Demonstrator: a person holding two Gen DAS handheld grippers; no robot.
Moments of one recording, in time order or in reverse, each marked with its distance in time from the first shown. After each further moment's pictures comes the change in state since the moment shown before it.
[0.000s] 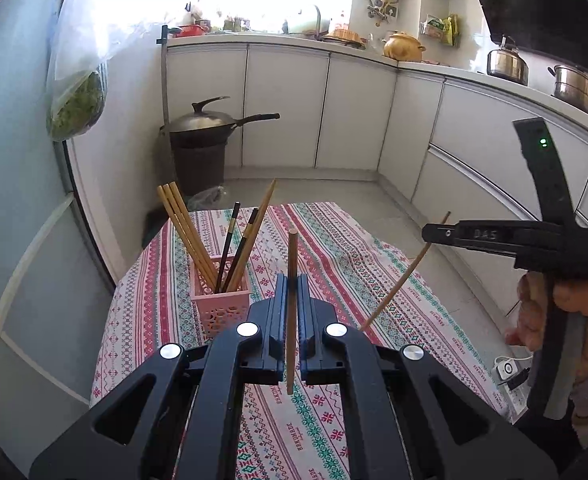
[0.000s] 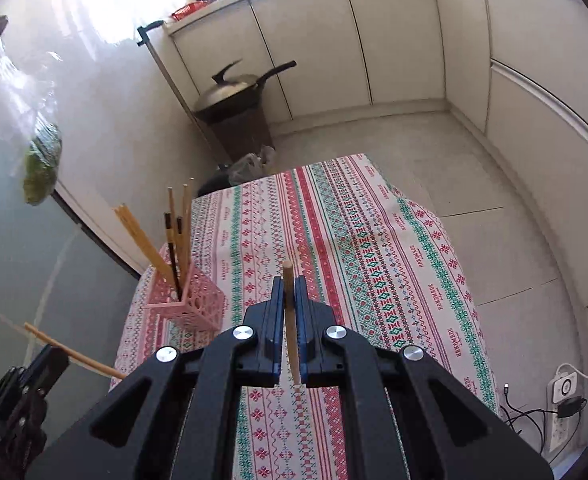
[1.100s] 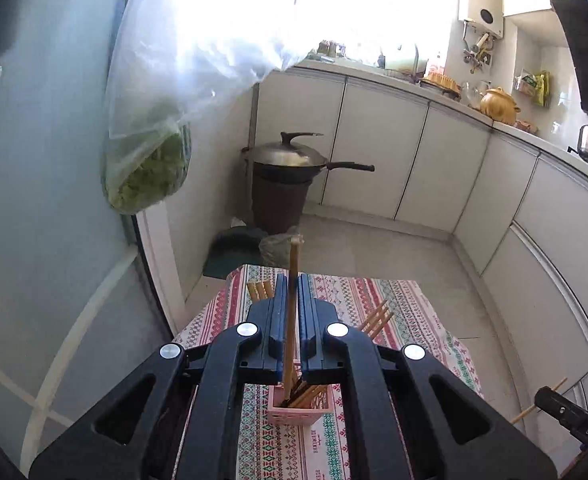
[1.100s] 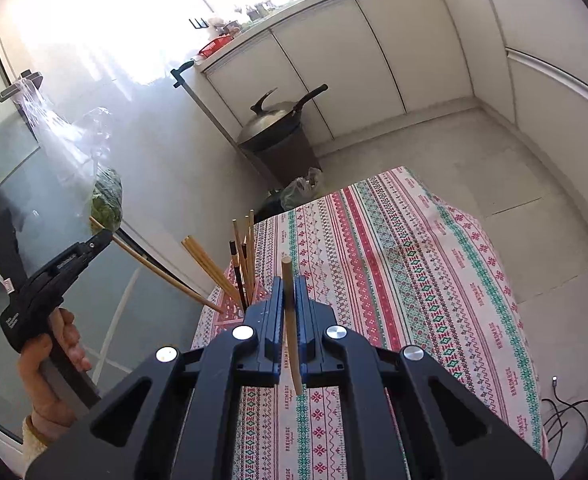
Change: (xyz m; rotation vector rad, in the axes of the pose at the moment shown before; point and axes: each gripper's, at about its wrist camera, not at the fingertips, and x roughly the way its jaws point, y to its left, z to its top) left arm 0.039 0.072 0.108 -0.204 -0.071 0.254; right arm -0.035 -0.007 0.000 0.101 -0.067 0.204
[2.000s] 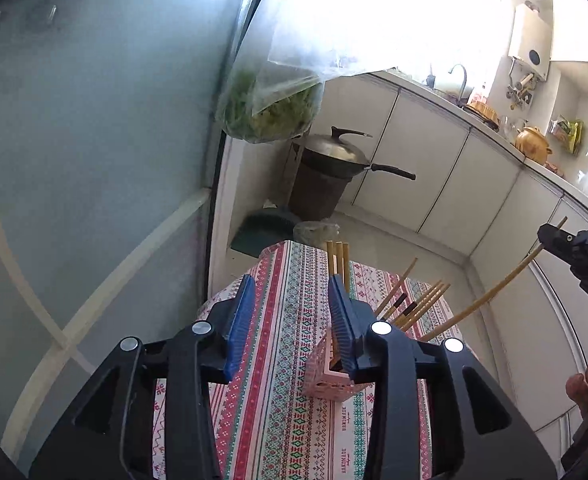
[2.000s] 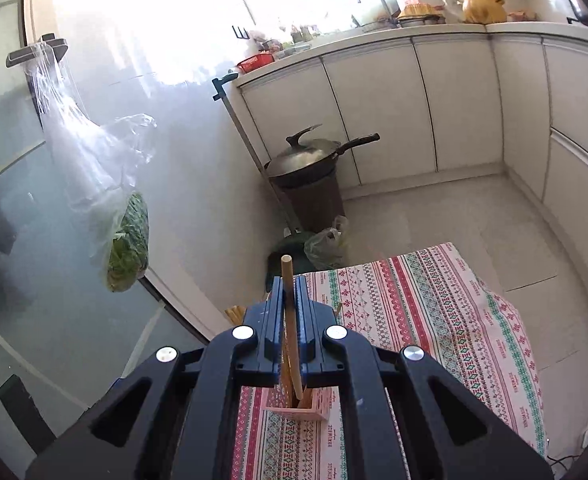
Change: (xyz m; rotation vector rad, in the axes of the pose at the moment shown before) left arm -0.035 0.090 -0.049 -0.195 -0.013 0.030; right arm 0.061 0.137 0.071 -0.161 -0.096 -0.043
